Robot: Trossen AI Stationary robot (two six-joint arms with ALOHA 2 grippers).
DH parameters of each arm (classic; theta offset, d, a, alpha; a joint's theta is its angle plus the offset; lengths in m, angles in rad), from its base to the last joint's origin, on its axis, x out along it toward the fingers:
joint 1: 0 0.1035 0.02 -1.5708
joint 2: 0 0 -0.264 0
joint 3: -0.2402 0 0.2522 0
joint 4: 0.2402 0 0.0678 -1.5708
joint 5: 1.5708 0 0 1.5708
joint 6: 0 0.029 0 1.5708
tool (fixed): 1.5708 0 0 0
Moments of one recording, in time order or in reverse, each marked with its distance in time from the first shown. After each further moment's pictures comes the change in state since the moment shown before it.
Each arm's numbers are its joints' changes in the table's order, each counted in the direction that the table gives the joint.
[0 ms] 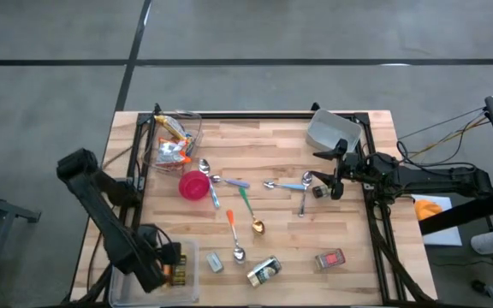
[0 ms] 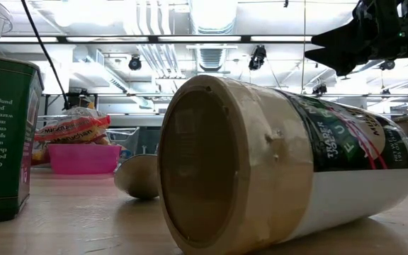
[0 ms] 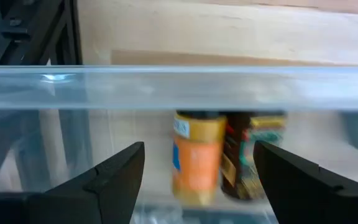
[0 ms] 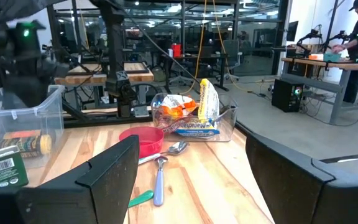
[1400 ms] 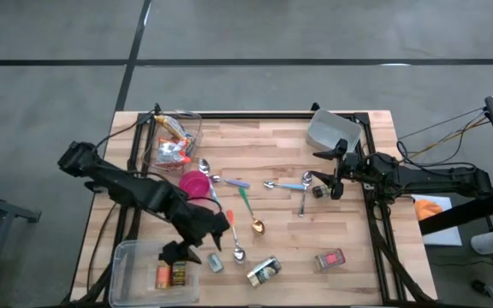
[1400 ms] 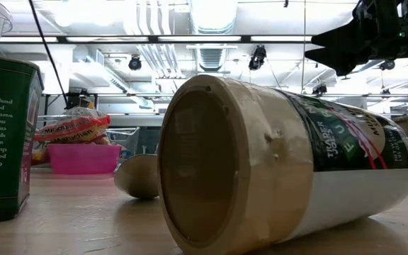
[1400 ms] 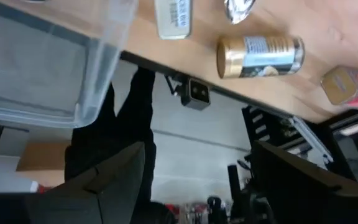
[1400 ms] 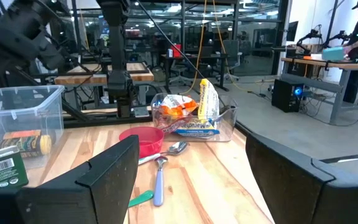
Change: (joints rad) left arm 0.502 -0.011 -0.166 -0.441 0.288 -0.069; right arm 0.000 0.000 0.000 0.000 0.000 0.000
